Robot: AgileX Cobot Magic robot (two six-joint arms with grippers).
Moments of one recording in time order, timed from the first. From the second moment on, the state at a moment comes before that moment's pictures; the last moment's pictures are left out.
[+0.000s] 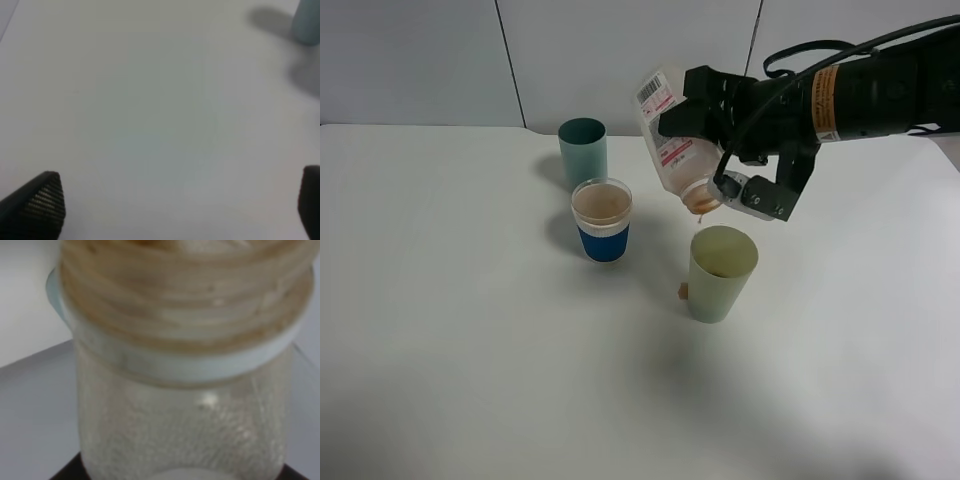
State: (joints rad) left arm 0.00 -0.01 -0.51 0.01 1.06 -0.02; right arm 0.36 1.56 -0.84 -1.44 -0.57 -1.26
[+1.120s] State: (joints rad) left arm 0.00 -0.01 -0.51 0.01 1.06 -0.02; right arm 0.29 1.56 -0.84 -0.79 -0.64 -0.53
